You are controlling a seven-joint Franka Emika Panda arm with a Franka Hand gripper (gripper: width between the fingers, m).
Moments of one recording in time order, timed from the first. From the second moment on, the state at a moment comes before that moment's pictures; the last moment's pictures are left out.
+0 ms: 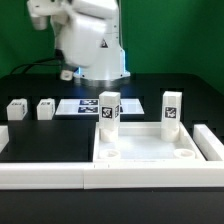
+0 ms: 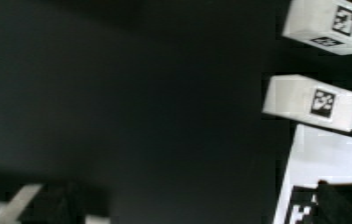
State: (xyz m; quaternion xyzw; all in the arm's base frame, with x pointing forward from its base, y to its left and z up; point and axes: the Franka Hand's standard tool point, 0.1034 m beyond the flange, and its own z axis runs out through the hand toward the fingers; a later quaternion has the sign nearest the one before) arm 0.462 -0.116 0.124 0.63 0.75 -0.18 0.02
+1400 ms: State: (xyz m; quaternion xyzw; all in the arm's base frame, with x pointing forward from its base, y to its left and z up) arm 0.444 -0.149 0.065 0.96 0.21 -0.16 0.05
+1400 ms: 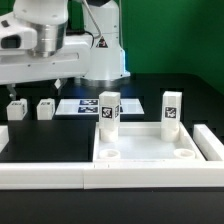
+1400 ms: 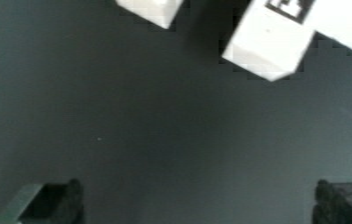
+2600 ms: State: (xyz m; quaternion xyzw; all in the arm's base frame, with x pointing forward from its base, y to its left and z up) arm 0.399 -0.142 0.041 0.91 0.09 -0.40 0.04
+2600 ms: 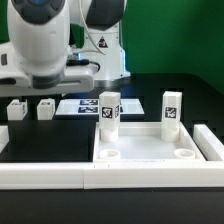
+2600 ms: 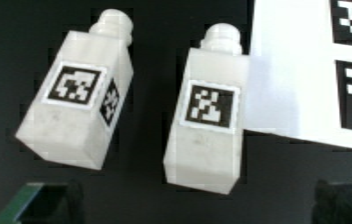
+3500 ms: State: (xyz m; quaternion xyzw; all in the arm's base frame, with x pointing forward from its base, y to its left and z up) arm 0.355 -0.131 0.014 0.89 0.03 -0.46 0.01
